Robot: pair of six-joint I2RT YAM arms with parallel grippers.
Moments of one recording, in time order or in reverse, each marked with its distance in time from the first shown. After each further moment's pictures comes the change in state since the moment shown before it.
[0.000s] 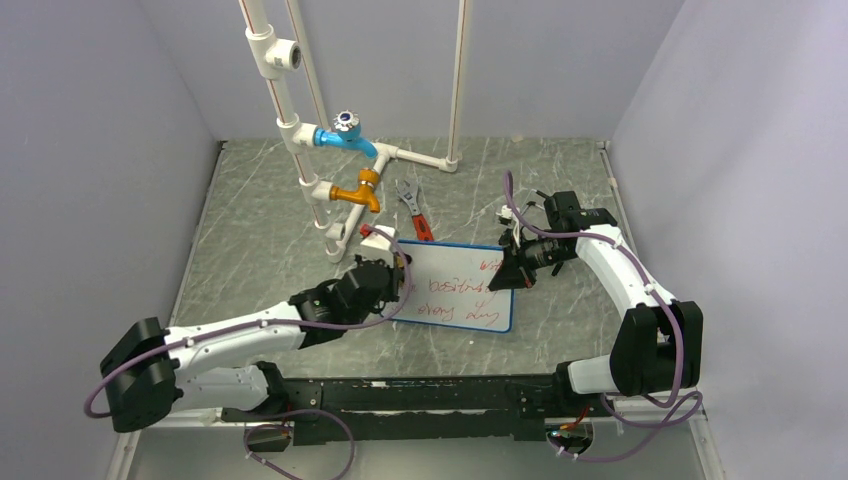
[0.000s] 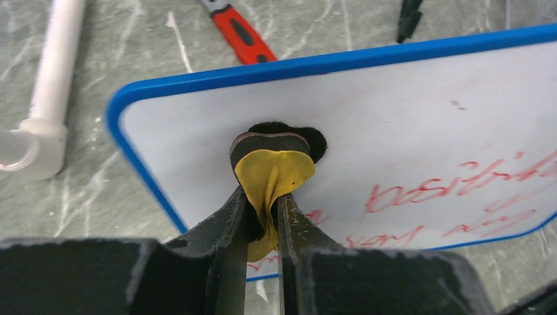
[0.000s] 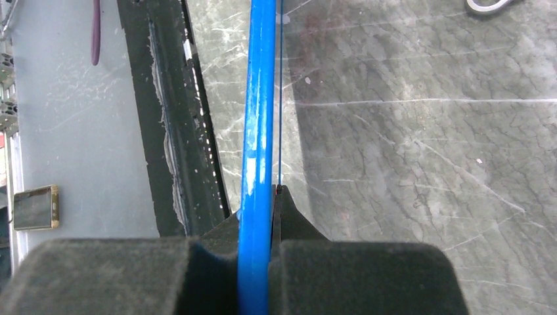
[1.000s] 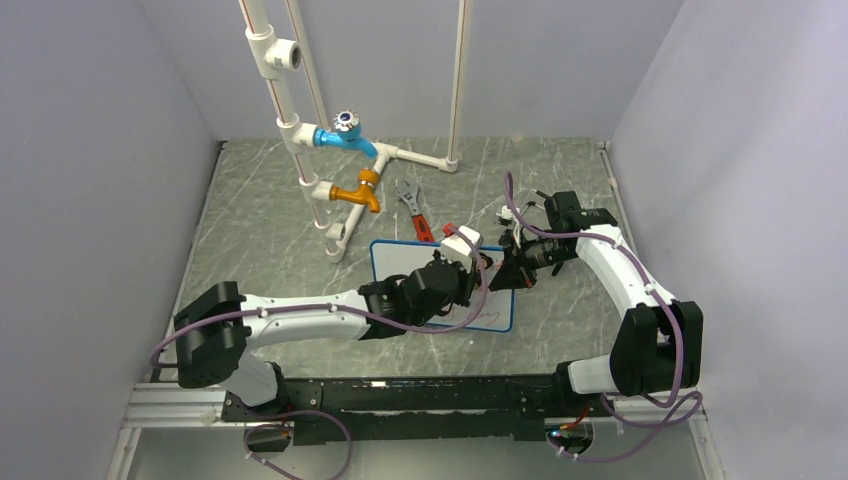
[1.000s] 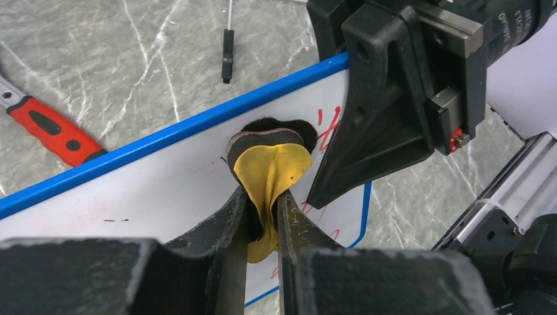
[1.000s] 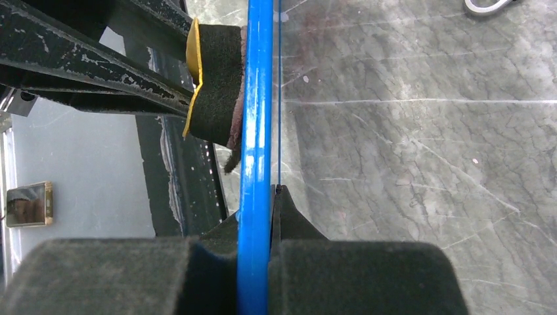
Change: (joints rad) left arm -0.167 0.343 0.312 0.192 0.097 0.086; right arm -0.004 0.000 0.000 0.000 0.002 -0.018
